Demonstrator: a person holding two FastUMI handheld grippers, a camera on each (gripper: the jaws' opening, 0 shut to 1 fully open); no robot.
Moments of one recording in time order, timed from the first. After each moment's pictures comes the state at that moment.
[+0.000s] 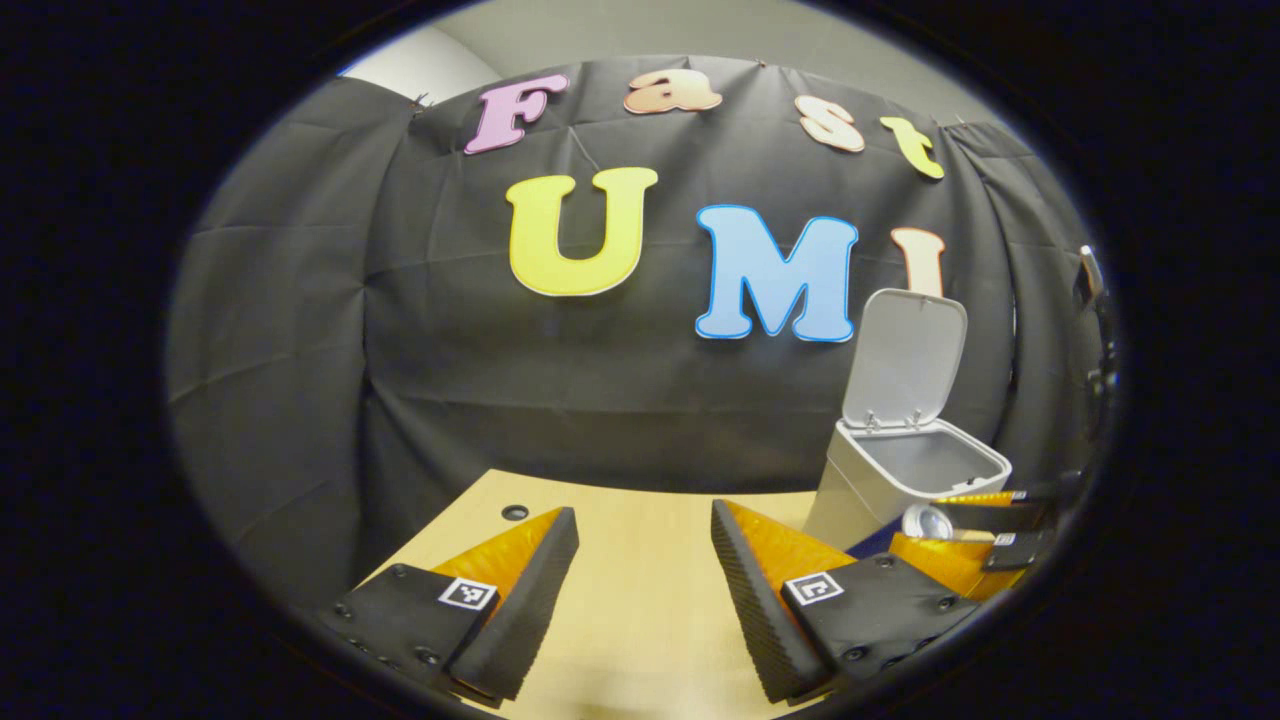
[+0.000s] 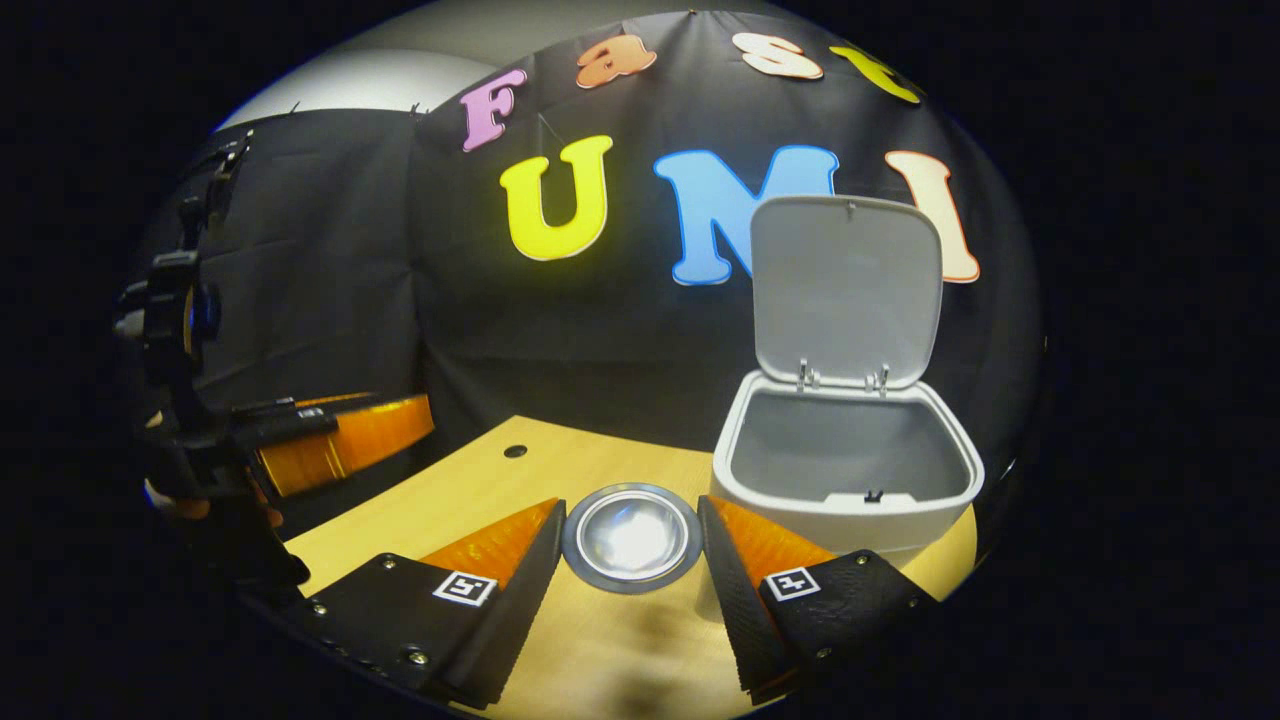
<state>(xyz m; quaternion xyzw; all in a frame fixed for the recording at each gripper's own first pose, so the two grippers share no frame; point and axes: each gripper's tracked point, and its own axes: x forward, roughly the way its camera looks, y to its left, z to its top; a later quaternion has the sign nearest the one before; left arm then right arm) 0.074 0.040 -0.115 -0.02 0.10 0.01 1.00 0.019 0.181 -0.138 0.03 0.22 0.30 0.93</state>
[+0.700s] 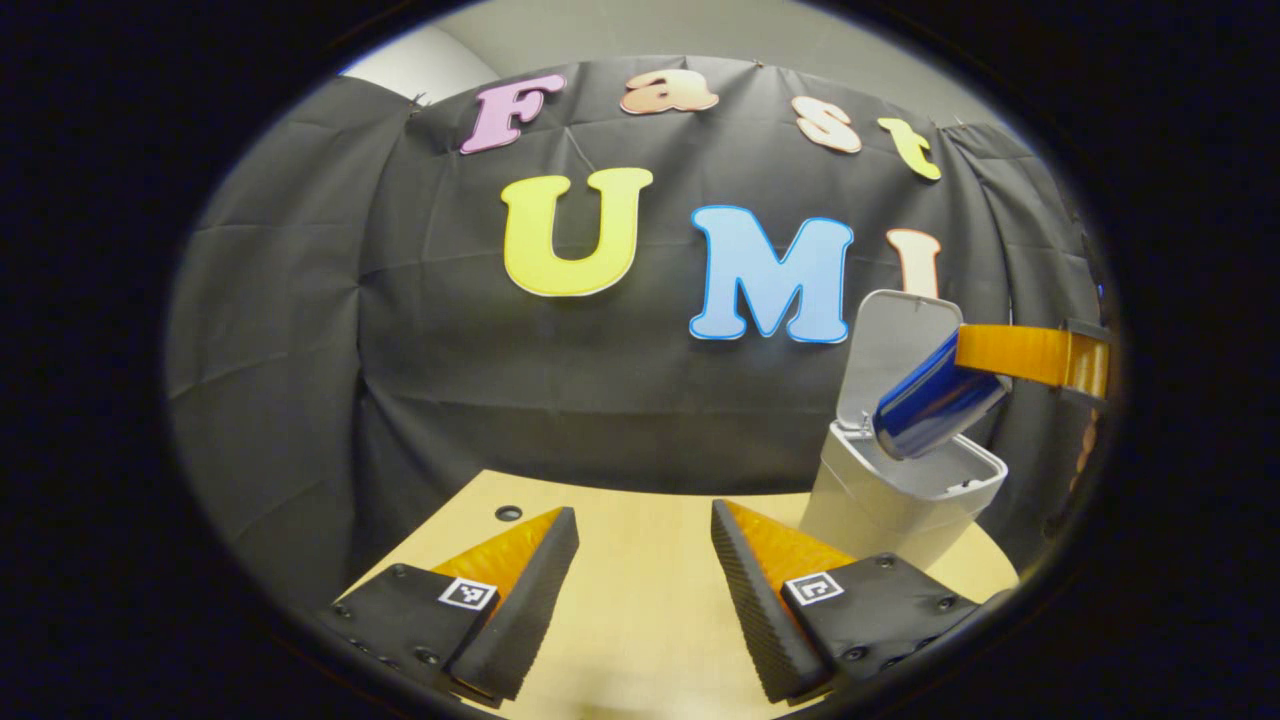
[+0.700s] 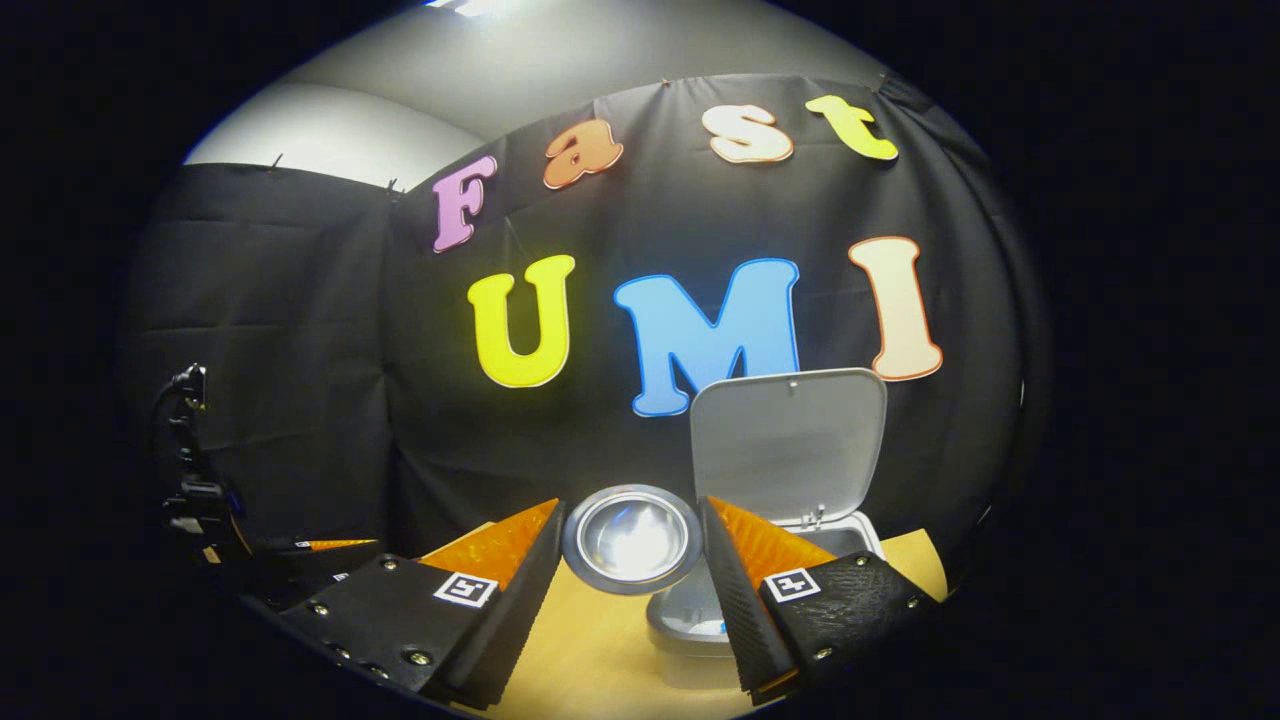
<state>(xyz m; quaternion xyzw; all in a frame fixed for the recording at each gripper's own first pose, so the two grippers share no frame) 0.076 0.034 -0.114 -0.03 0.10 0.00 1.00 0.071 0.130 -0.030 0.07 0.09 0.24 0.96</state>
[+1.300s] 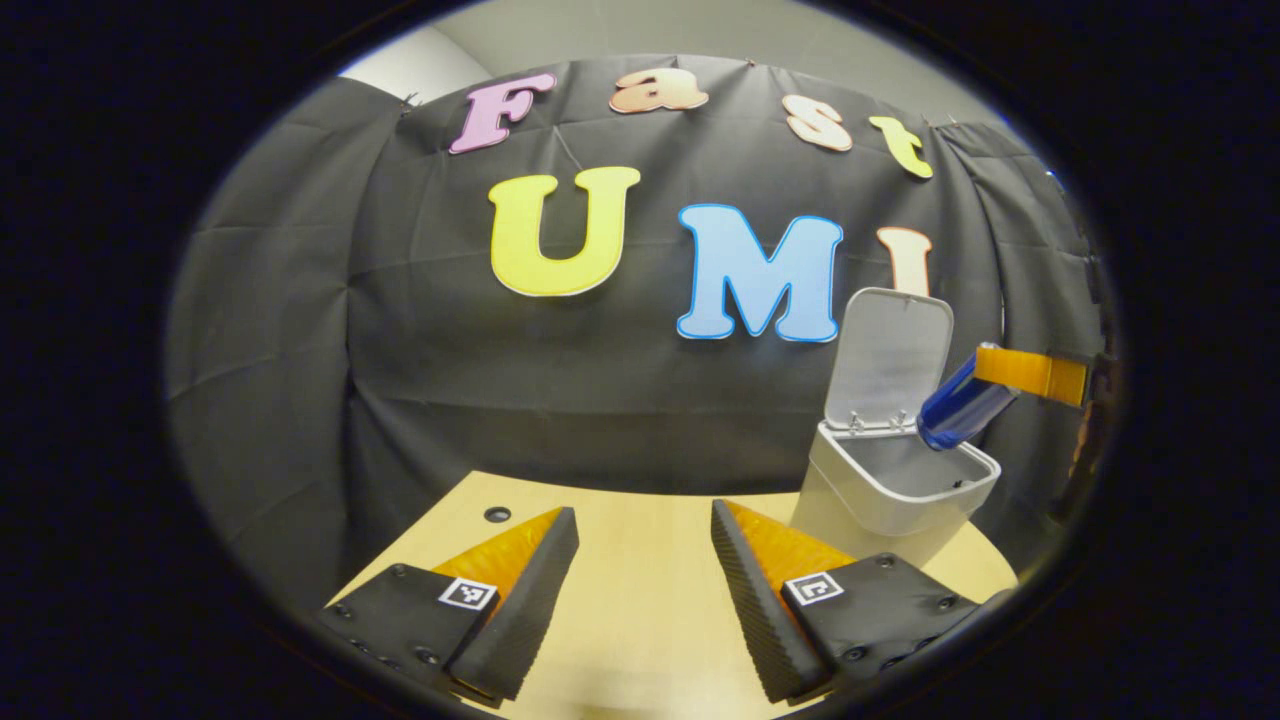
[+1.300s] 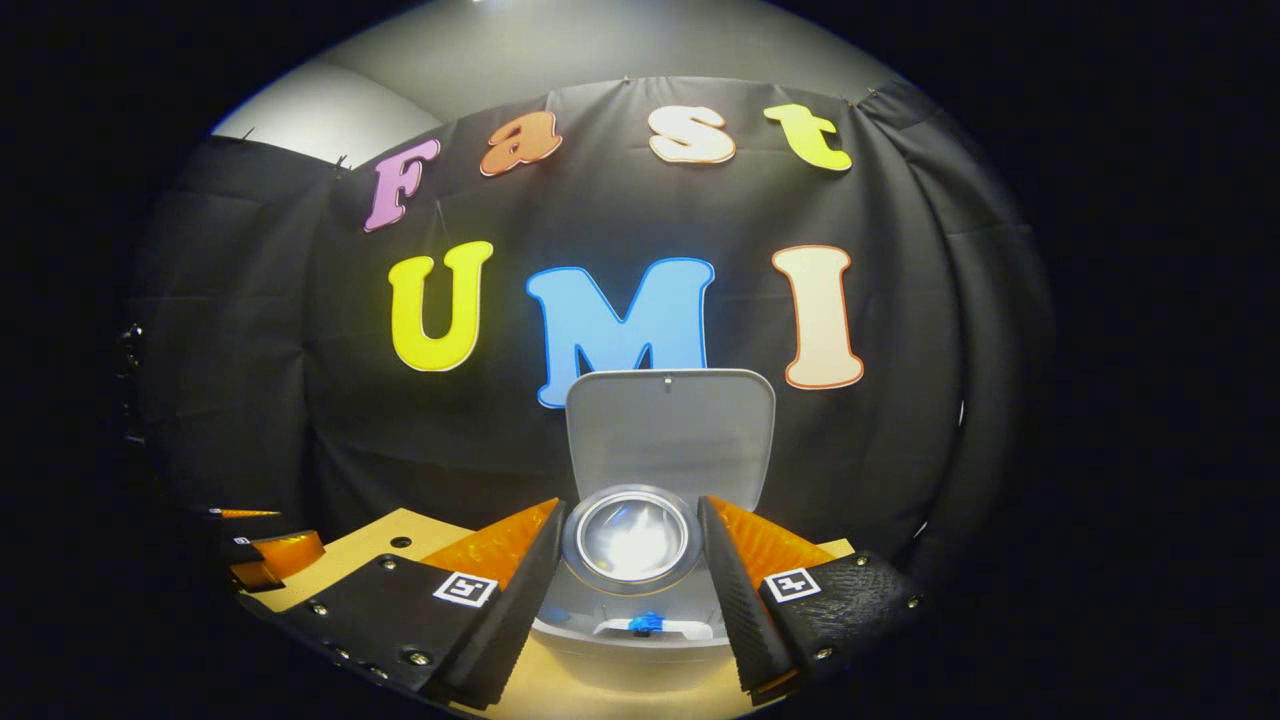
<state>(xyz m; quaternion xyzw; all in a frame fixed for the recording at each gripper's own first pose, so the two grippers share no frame) 0.080 0.023 -0.113 -0.03 0.10 -0.01 0.99 0.097 0.056 -0.061 0.02 0.11 0.15 0.98</state>
